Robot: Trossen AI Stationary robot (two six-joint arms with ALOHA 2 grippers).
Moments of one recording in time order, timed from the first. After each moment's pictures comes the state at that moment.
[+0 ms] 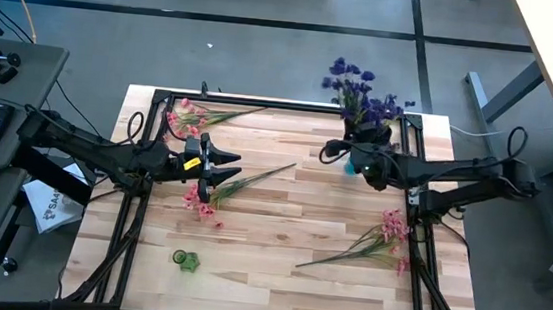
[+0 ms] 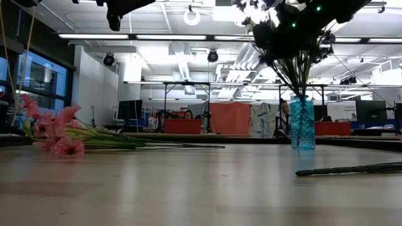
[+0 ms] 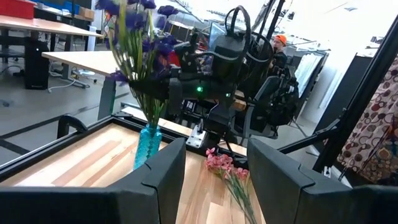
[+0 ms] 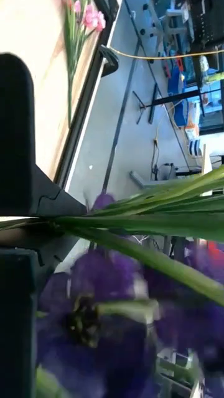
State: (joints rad) left arm -0.20 0.93 0.55 0.43 -0.41 -0.26; right arm -0.08 1.21 0.74 0.03 1.07 0.40
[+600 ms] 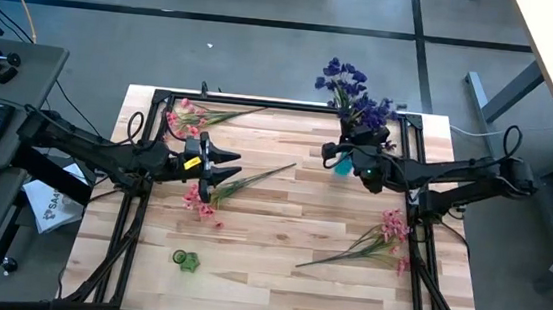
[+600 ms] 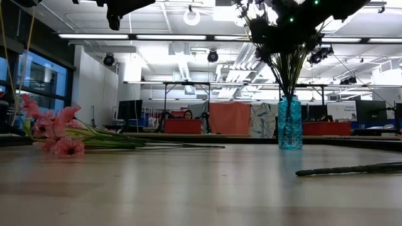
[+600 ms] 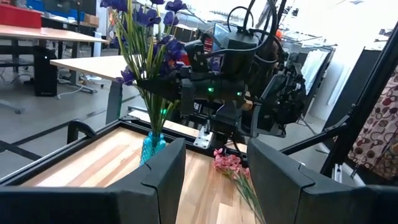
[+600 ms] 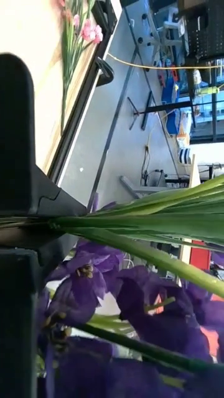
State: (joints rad) left arm -0.20 0.93 0.55 0.43 -0.43 -0.21; right arm -0.04 1.22 0.74 0.19 1.10 0.23
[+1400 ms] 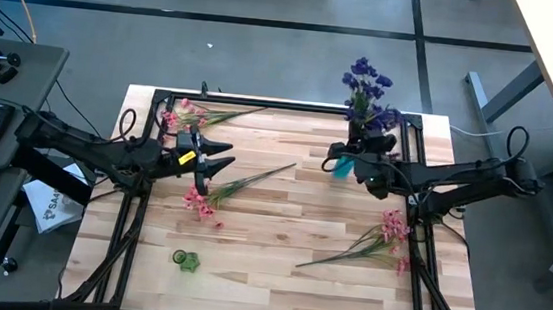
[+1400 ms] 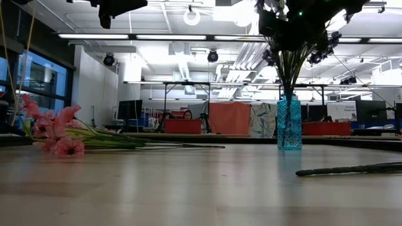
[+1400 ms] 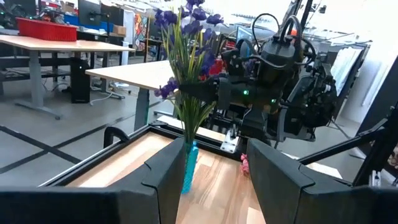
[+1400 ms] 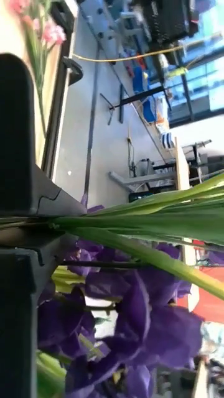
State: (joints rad) left arm -0.20 0.84 0.55 0.34 -0.53 -0.16; right arm 0.03 1.17 0.74 0.01 1.24 0.54
